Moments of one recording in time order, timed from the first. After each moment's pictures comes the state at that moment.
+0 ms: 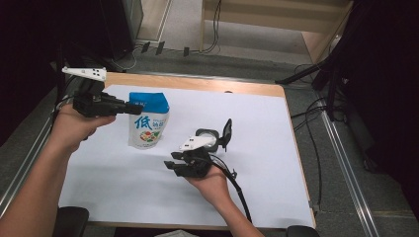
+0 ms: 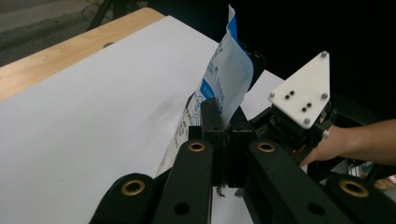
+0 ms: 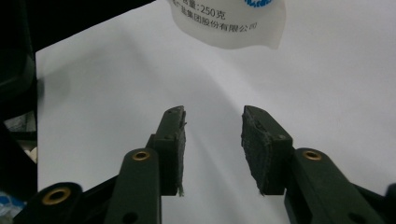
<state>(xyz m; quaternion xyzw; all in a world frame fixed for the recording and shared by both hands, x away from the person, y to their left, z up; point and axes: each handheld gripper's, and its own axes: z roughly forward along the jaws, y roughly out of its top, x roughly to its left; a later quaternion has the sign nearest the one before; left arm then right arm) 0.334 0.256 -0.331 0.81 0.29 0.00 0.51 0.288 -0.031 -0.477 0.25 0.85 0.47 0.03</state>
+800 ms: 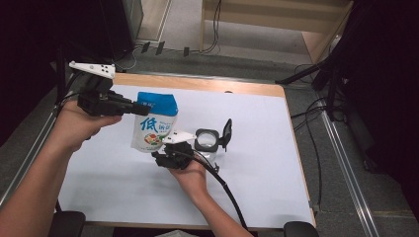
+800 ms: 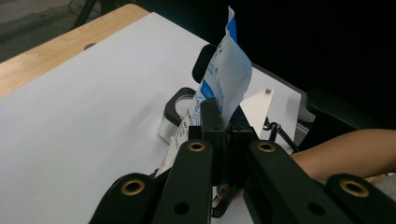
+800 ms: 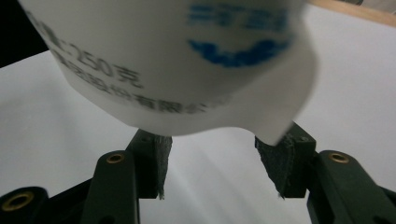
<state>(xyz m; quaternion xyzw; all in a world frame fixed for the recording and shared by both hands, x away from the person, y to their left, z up) 0.324 0.231 -0.307 0.83 0.28 -0.01 0.49 0.307 0.018 -0.496 0.29 0.82 0.49 0.11</state>
